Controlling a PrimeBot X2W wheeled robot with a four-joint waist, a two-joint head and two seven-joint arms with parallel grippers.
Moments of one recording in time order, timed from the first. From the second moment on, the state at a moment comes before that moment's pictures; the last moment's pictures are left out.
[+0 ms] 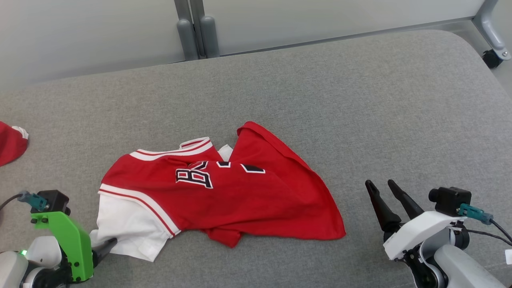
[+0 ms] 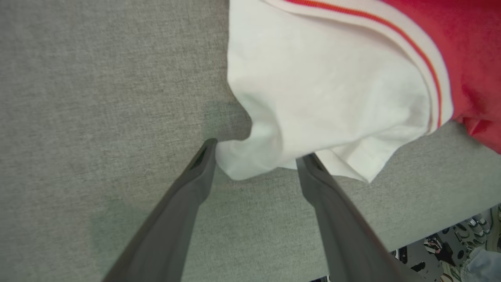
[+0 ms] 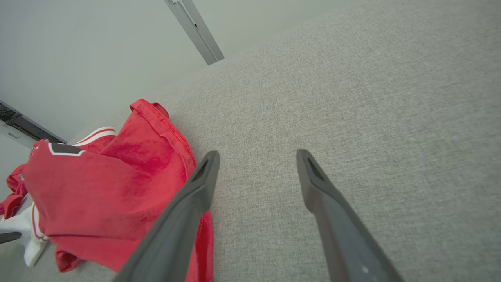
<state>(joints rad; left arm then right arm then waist) -0.30 0.65 -0.48 0.41 -1.00 -0.11 0.63 -0.25 -0.35 0.48 0.46 0.87 0.13 -0.26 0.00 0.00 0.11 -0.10</state>
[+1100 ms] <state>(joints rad) -0.22 0.67 -0.46 0.33 -0.99 -0.06 0.52 -0.20 -0.33 0.32 0.41 0.82 0.13 -0.26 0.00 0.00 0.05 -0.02</state>
